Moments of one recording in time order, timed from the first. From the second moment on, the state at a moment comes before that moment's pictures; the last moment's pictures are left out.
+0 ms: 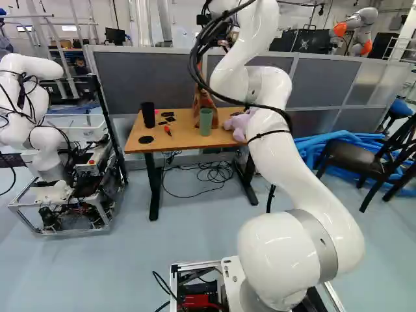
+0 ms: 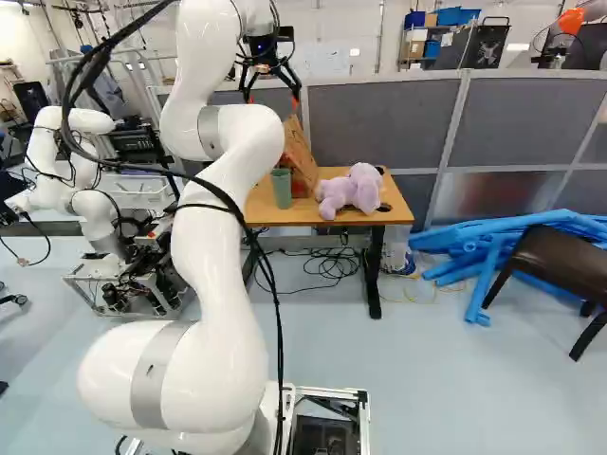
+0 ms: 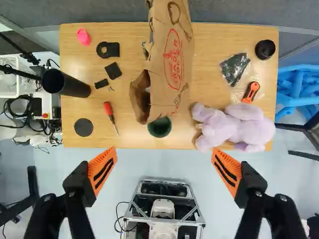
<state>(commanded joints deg) 3.6 -54.9 -162.9 0.0 -90.3 0.0</state>
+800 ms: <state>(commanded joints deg) 3.5 -53.1 -158.8 0.0 -86.7 0.0</state>
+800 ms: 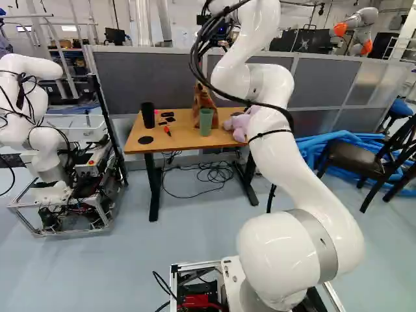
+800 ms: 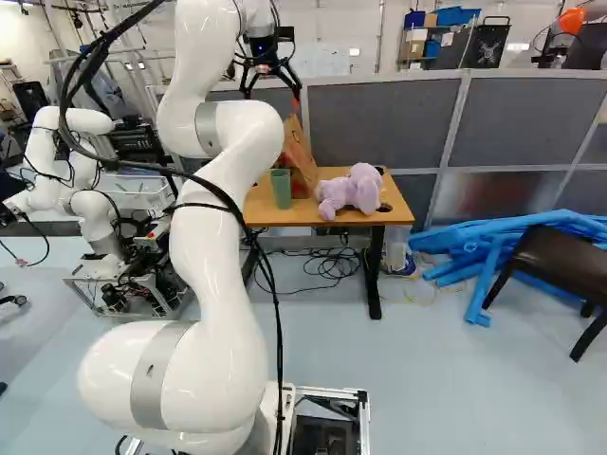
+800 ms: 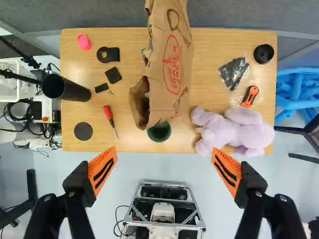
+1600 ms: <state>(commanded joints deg) 3.1 -46.6 -144.4 0.0 -73.9 0.0</state>
